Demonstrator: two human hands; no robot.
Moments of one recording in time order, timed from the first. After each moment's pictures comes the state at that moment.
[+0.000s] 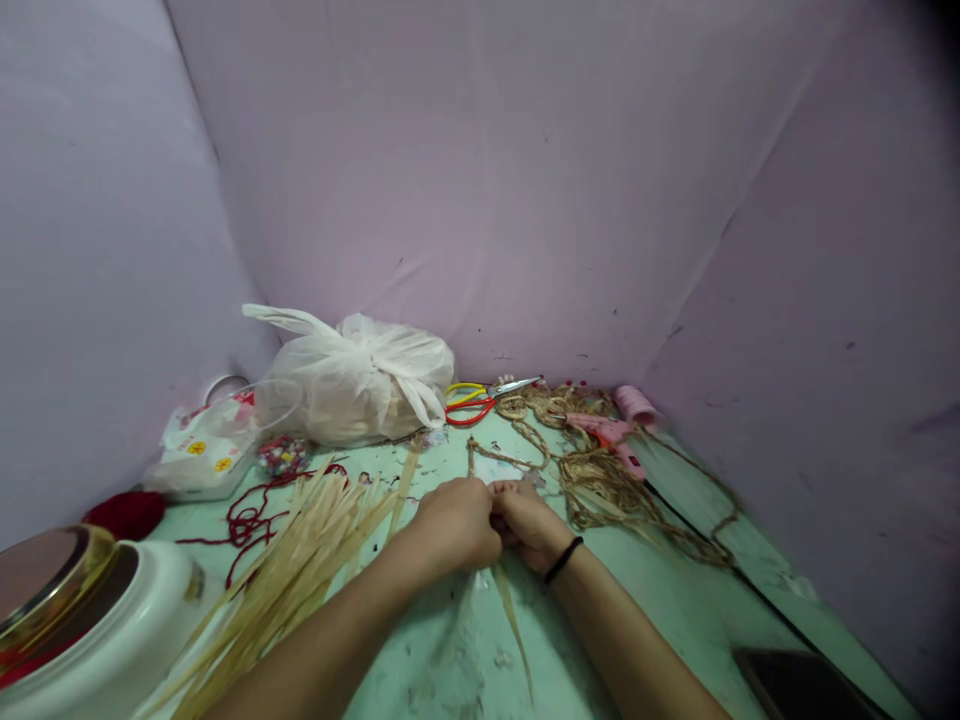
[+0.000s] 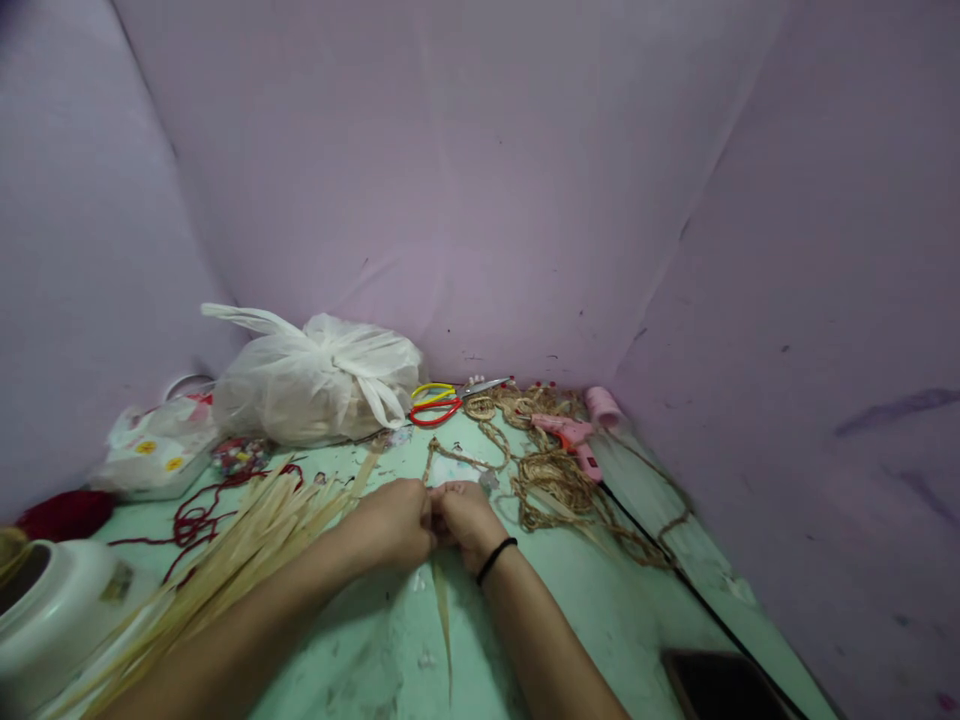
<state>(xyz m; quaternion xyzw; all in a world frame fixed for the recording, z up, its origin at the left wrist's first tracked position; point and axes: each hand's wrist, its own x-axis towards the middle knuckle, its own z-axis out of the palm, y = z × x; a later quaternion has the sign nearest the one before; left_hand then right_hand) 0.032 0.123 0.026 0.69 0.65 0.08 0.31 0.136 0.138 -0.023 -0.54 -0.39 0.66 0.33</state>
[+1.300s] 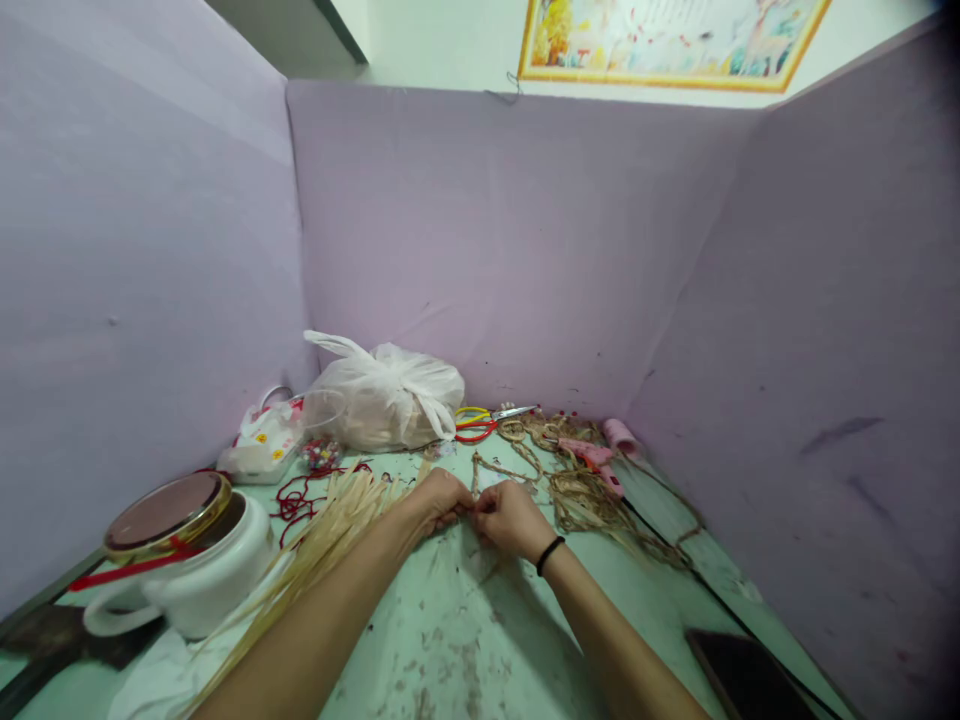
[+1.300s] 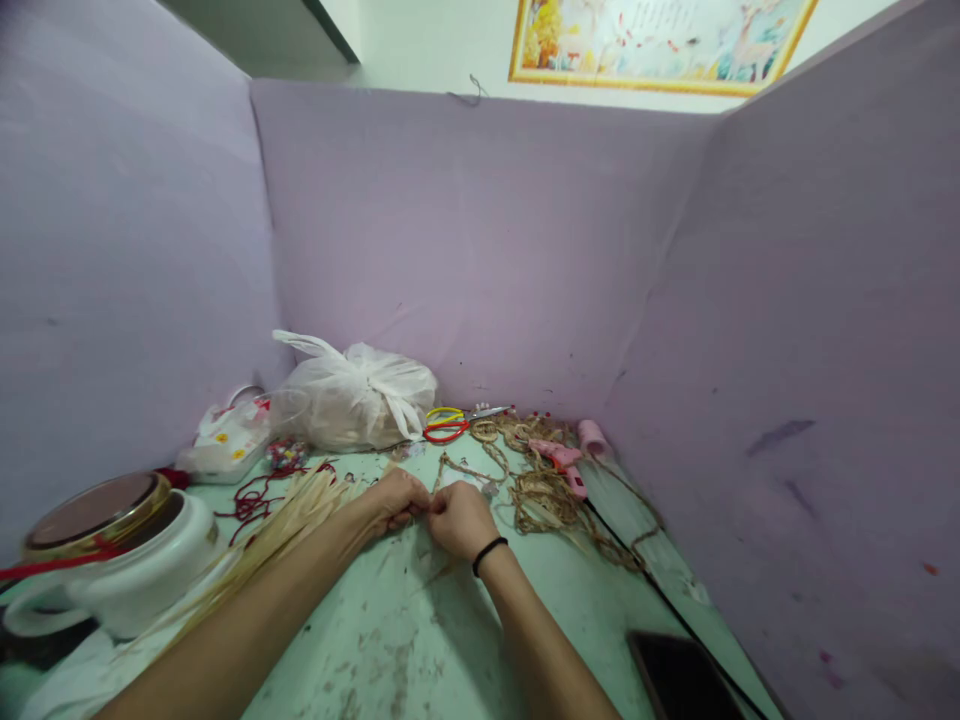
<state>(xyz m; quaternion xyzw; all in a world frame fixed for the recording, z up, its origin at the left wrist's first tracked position) 0.006 0.135 -0.015 0.50 0.60 0.28 0.56 0.138 0.118 -0.007 -0.56 -0.74 0.31 0.21</state>
